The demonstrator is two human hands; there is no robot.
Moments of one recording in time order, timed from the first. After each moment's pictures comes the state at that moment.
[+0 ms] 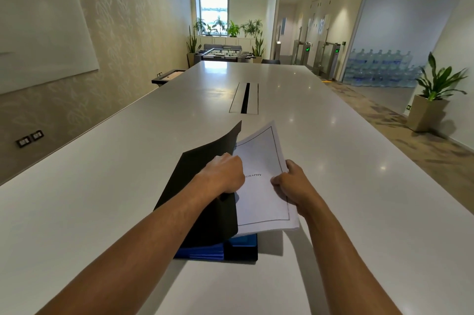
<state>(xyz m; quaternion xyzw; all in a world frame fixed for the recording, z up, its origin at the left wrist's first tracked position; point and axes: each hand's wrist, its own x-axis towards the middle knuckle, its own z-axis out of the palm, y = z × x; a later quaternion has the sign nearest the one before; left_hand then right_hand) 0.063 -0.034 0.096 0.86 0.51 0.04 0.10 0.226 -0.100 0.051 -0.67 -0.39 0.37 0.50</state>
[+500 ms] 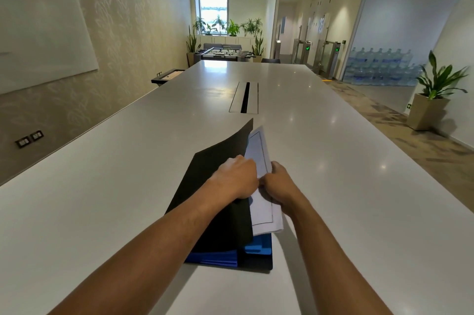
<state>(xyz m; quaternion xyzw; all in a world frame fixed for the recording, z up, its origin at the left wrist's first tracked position) 0.083 -0.053 0.098 0.87 0.48 0.05 0.09 0.200 -0.084 0.046 -0.68 -0.44 0.37 0.46</state>
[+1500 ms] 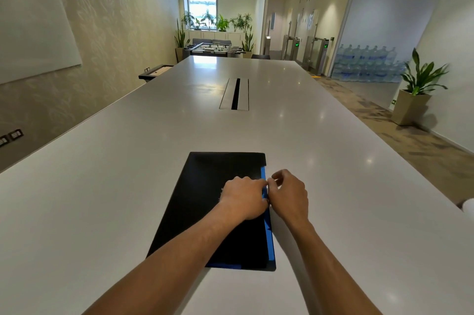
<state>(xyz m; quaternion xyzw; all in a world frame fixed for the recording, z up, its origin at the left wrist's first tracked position) 0.109 -0.062 0.041 0.92 0.39 0.06 0.06 0.221 -0.104 0.009 -0.80 -0.44 0.04 0.40</state>
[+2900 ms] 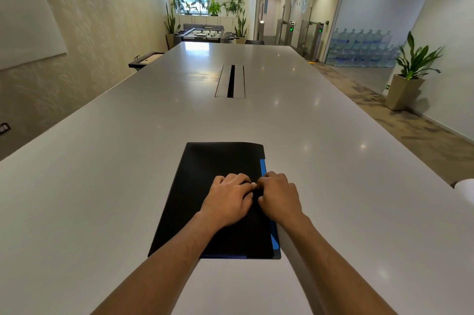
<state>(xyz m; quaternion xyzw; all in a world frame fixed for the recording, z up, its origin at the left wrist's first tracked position) 0.069 -0.033 -0.034 0.93 0.30 0.20 0.04 0.202 -0.110 -0.003 -0.78 -0.59 0.02 0.18</state>
